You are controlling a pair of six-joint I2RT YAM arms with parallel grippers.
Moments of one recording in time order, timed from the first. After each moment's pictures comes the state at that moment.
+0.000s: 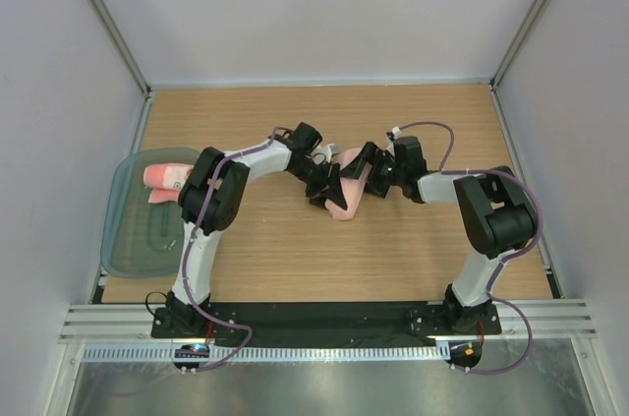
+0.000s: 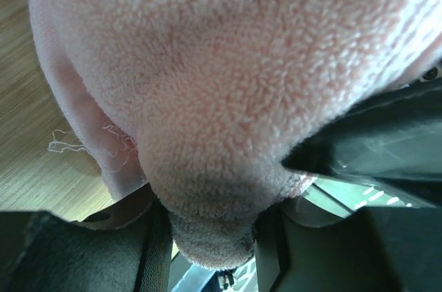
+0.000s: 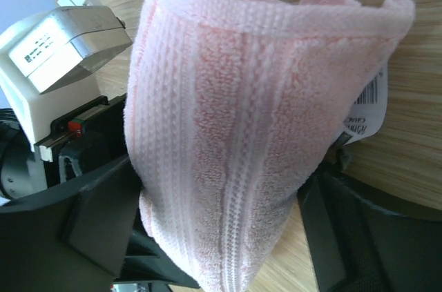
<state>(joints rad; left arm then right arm) -0.58 2.19 1.52 -0.56 0.82 -0.52 0.30 1.78 0.80 0.33 -0.49 0.84</state>
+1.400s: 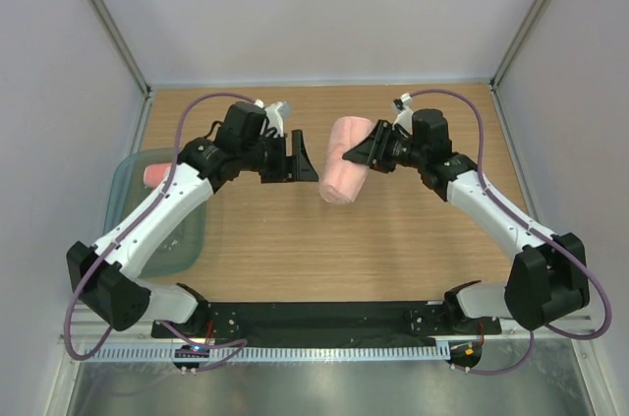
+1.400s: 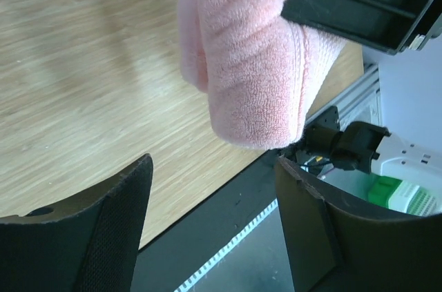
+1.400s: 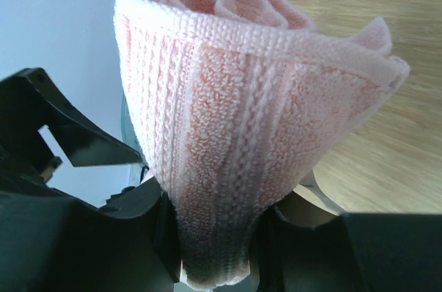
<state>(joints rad) -0.58 1.37 1.34 -0.71 0.38 -0.56 0.35 1.33 0.97 -0.08 -0.55 0.77</state>
